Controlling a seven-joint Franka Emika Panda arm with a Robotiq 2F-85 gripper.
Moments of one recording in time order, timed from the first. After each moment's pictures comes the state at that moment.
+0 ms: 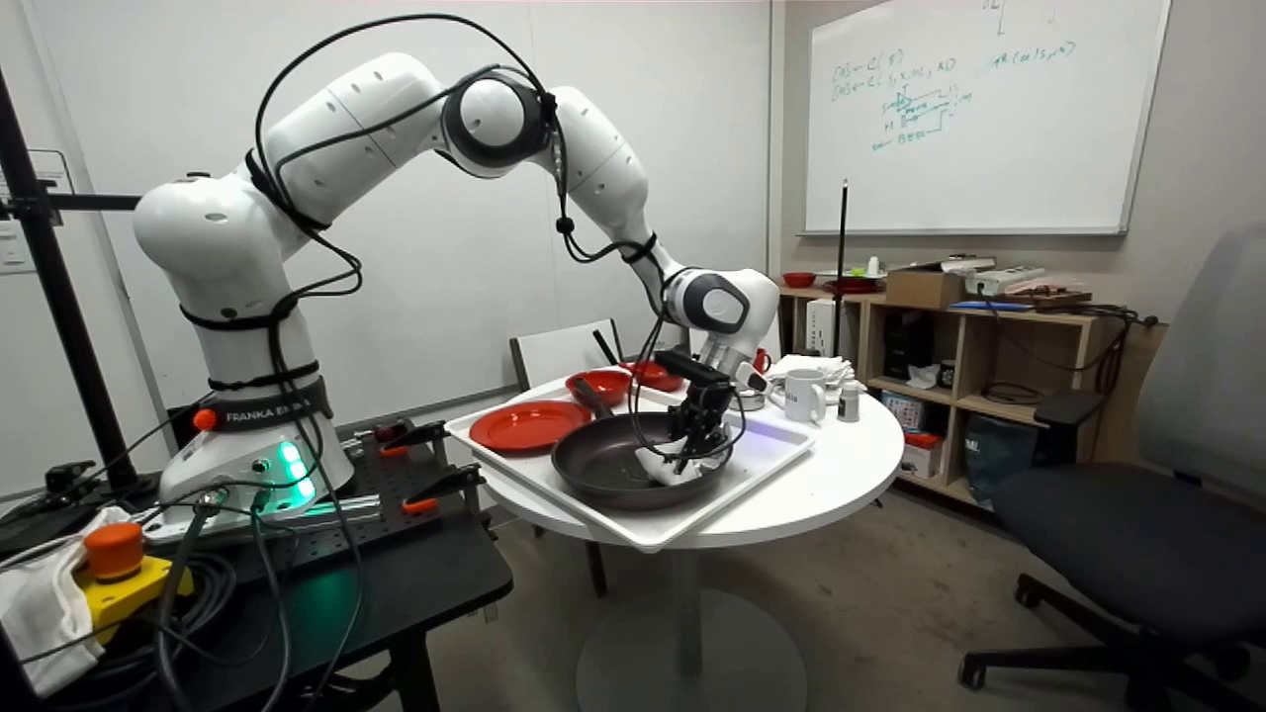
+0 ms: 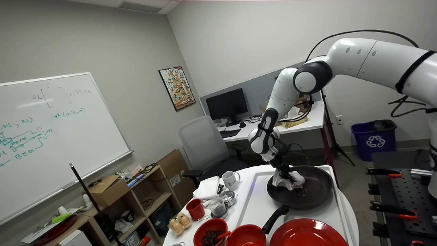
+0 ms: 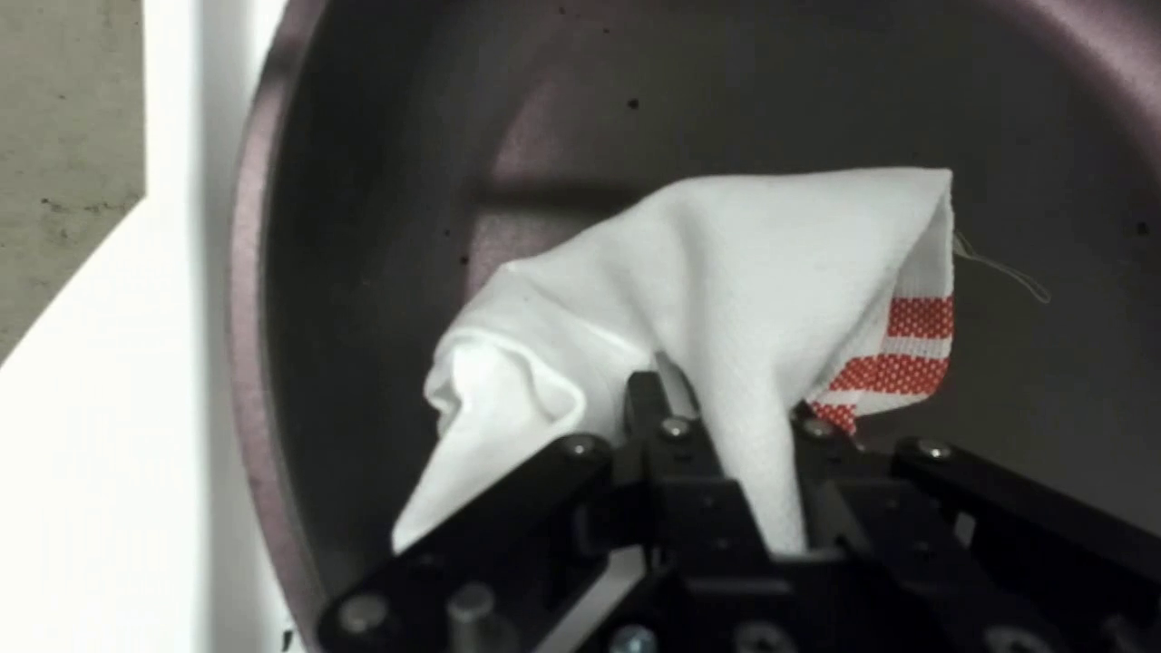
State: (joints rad) arm -0.21 0.97 -0.05 -1.50 -0.03 1.97 -0.34
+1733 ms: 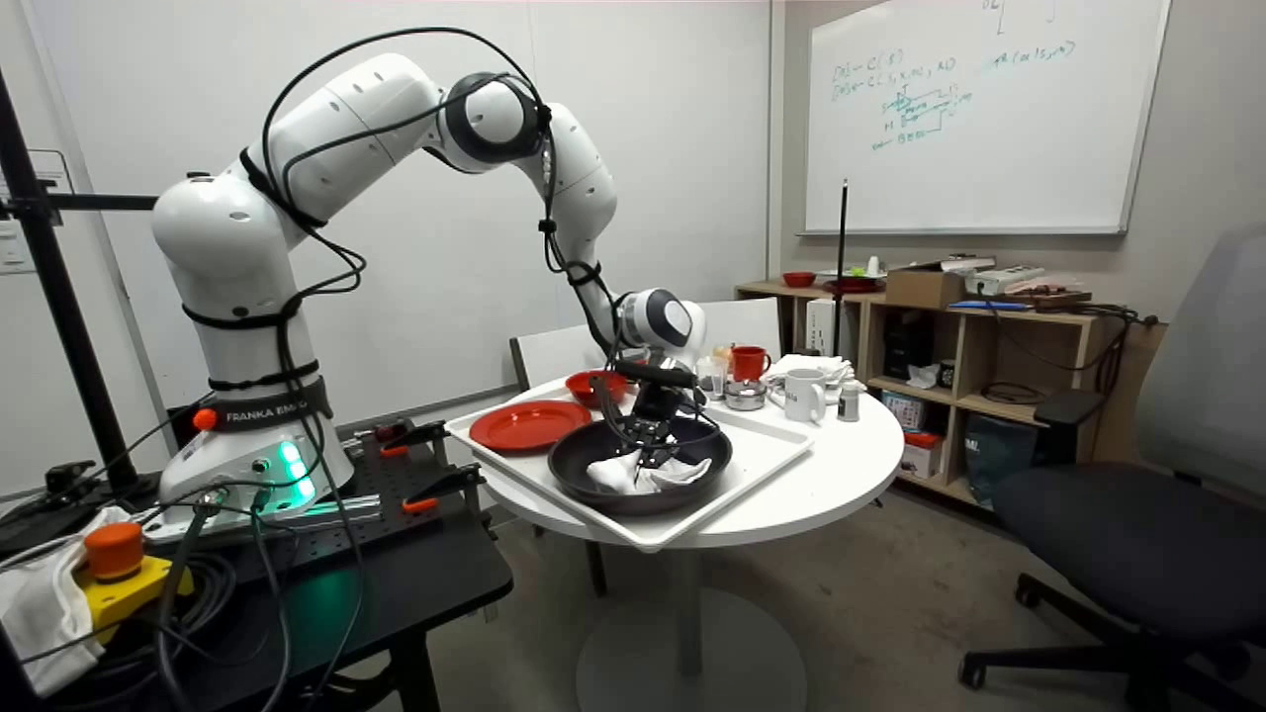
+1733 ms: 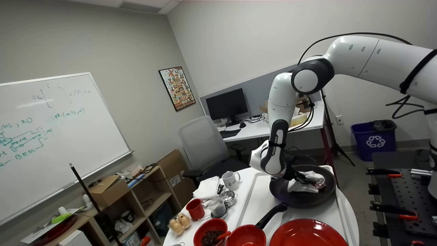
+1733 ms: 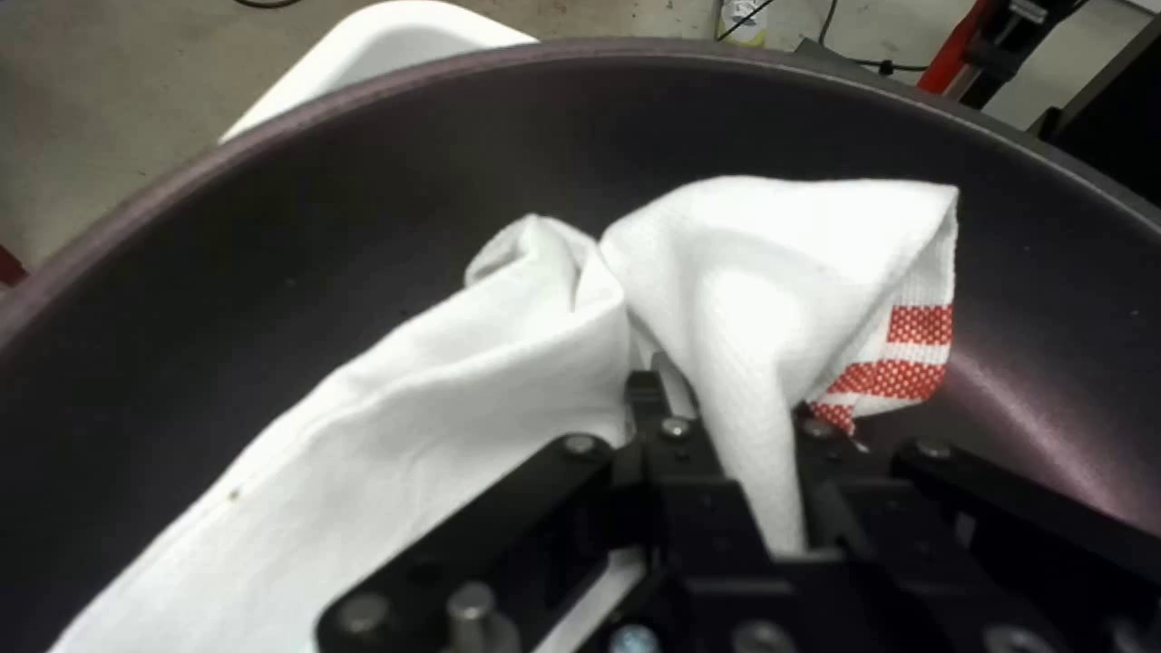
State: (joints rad) arm -0.06 0.94 -0.04 -1.69 -0.44 1.87 -0.44
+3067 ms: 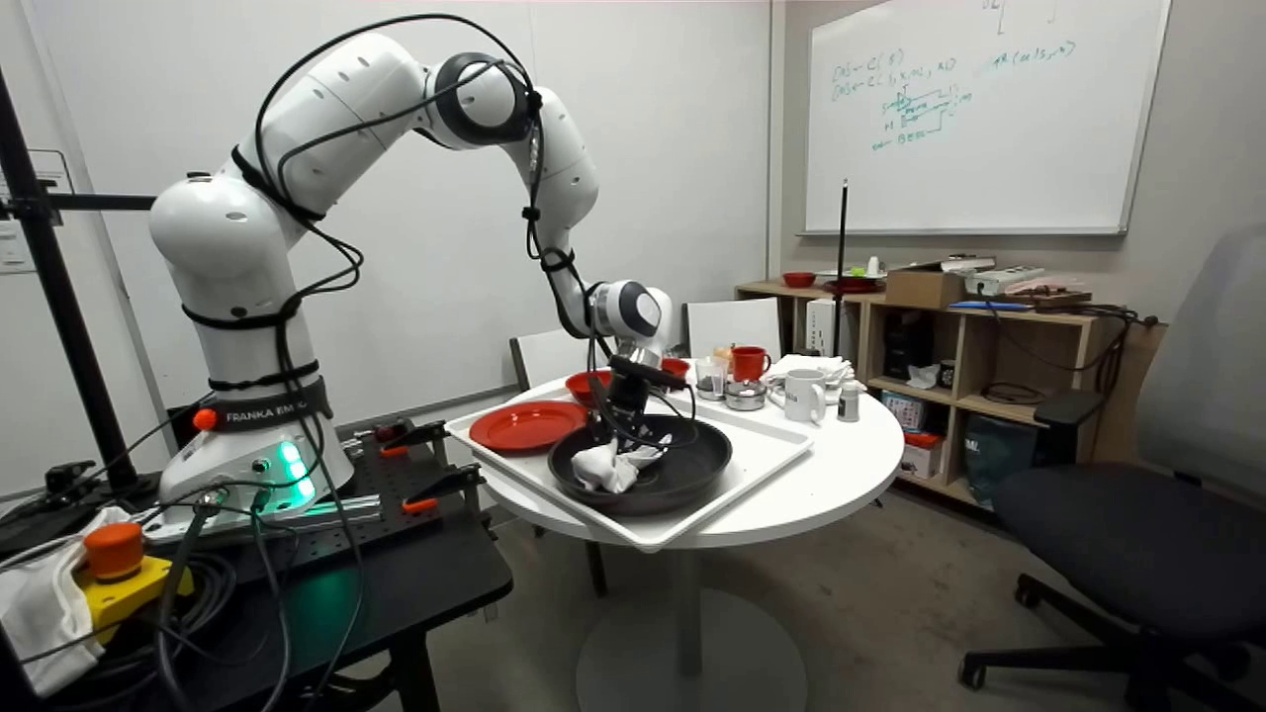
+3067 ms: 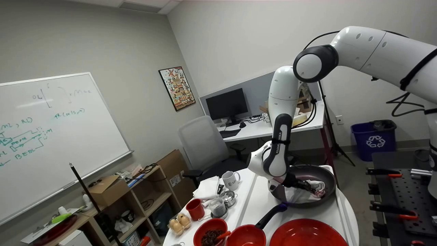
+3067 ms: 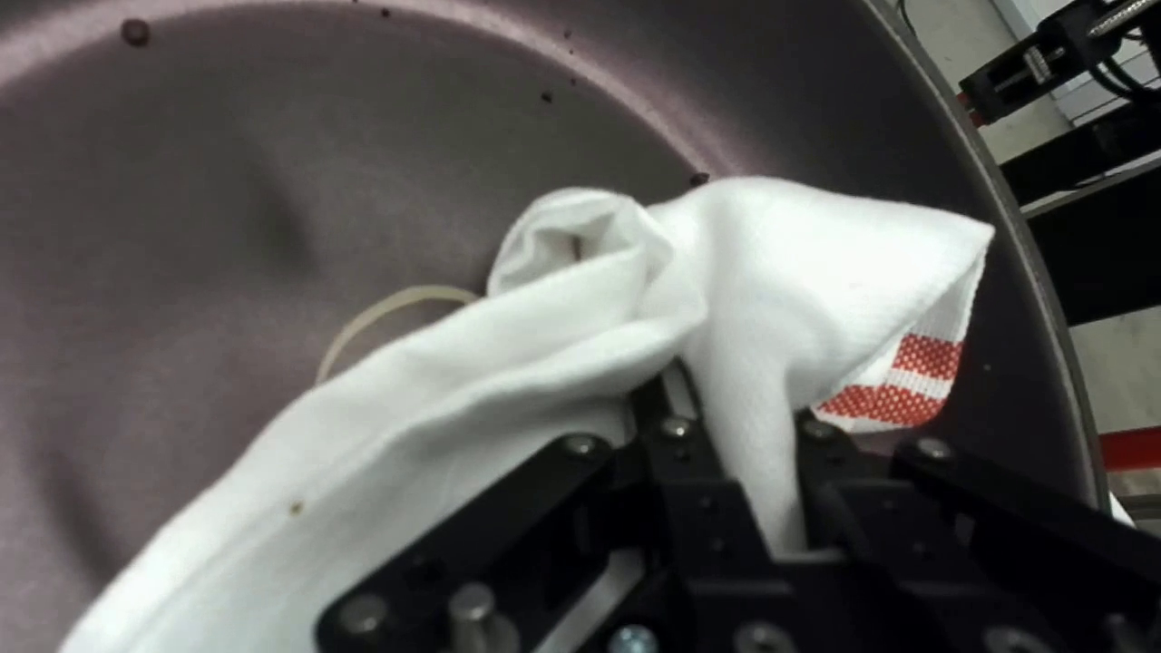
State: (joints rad) arm -0.09 0.84 0.09 -1.85 -0.49 1.99 -0.80
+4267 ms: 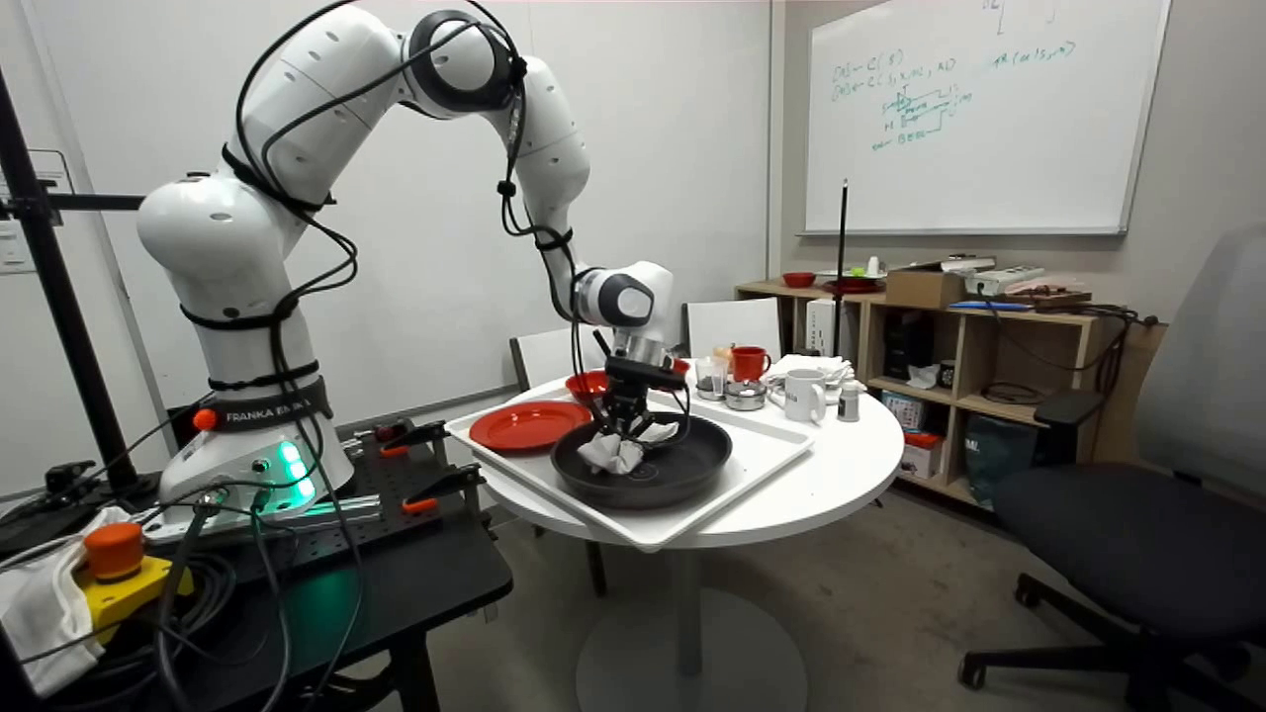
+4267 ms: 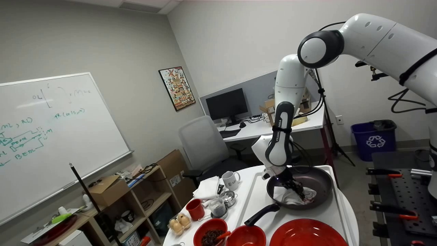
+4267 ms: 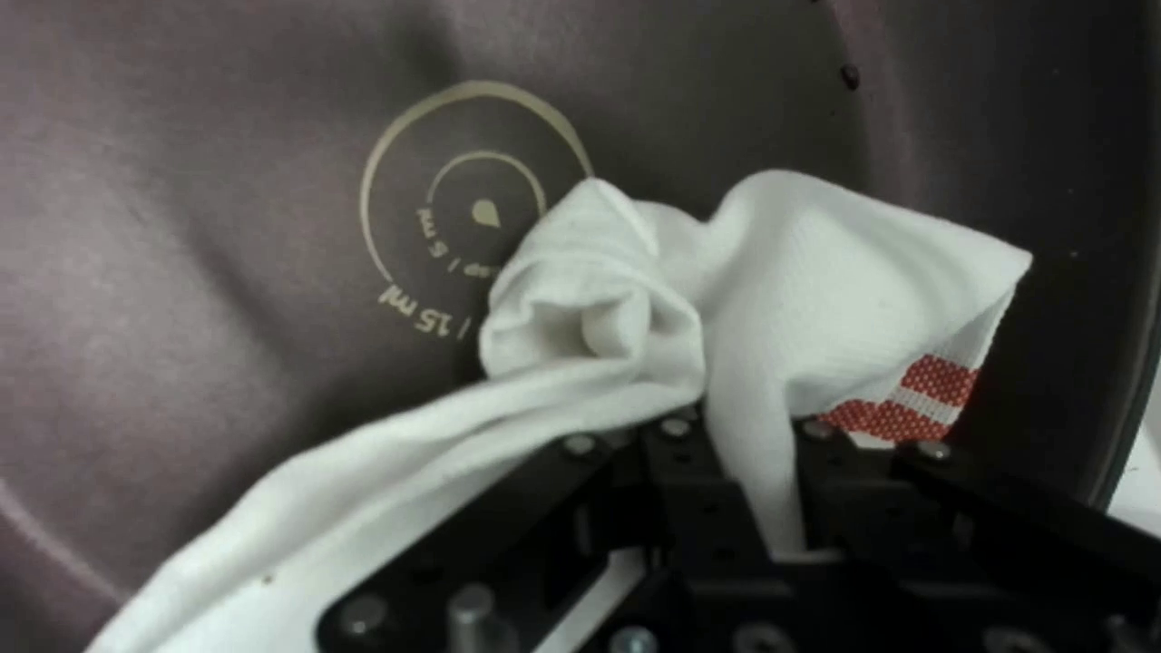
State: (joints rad) arm -0.18 0.72 0.13 -2.03 -0.25 2.38 -0.97
